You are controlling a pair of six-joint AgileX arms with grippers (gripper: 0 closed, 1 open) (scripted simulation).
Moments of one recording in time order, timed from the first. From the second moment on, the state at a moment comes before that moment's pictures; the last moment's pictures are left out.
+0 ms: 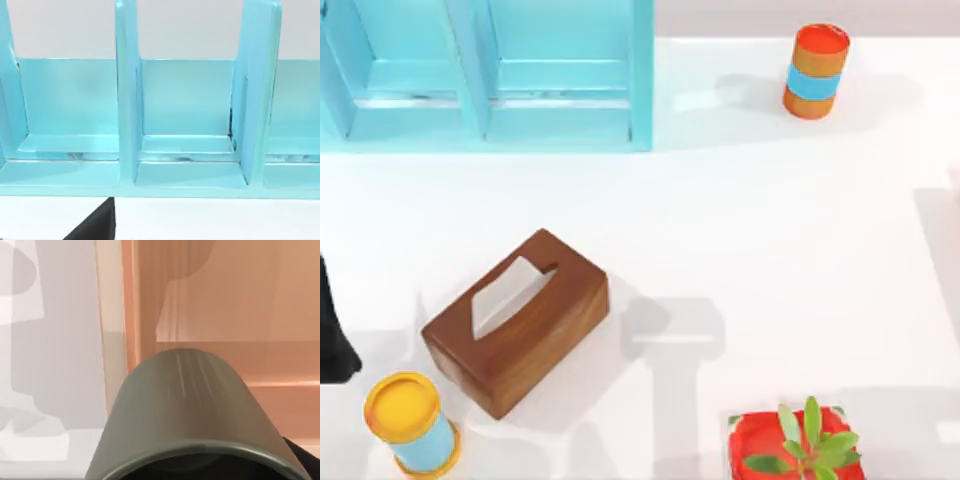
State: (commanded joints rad) left arm 0.00 0.00 0.00 0.00 0.00 0.00; right arm -0.35 1.36 1.07 -1.30 0.00 -0.34
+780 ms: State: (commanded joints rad) left arm 0.00 0.00 0.00 0.00 0.00 0.00; right arm 0.17 2.02 1.93 -1.51 0.01 0.19
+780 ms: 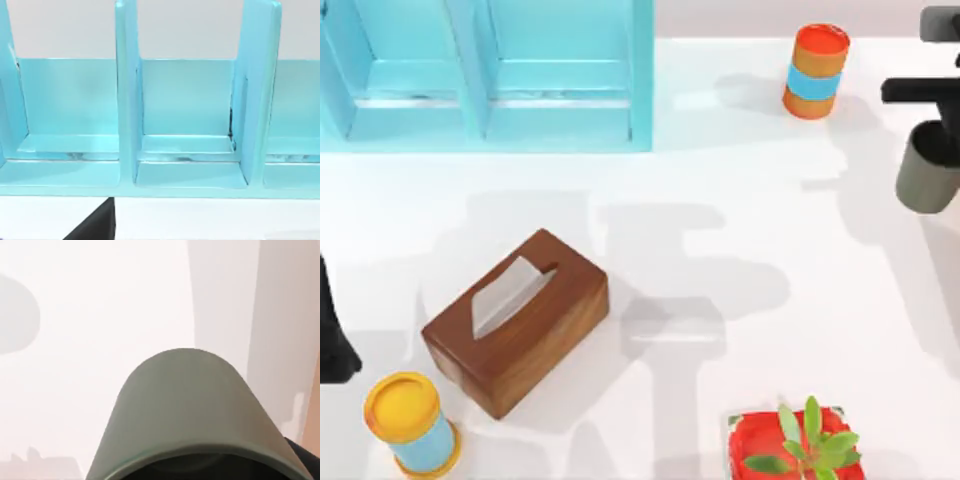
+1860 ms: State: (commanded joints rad) left arm 0.00 0.00 0.00 0.00 0.00 0.00; right arm 0.52 2.38 2.33 -1.52 0.01 0.54
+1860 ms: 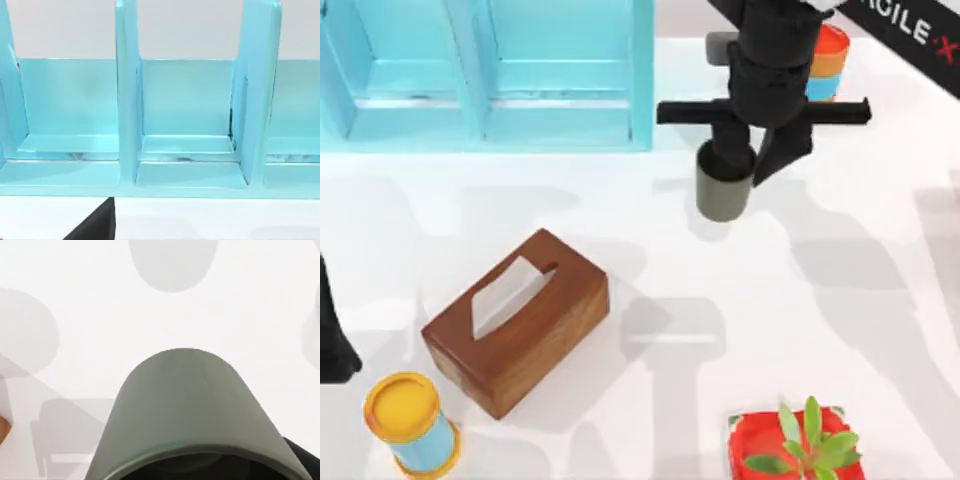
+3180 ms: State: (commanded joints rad) left arm 0.00 0.00 0.00 0.00 0.00 0.00; right arm 0.53 2.36 2.11 -1.31 0.01 0.55
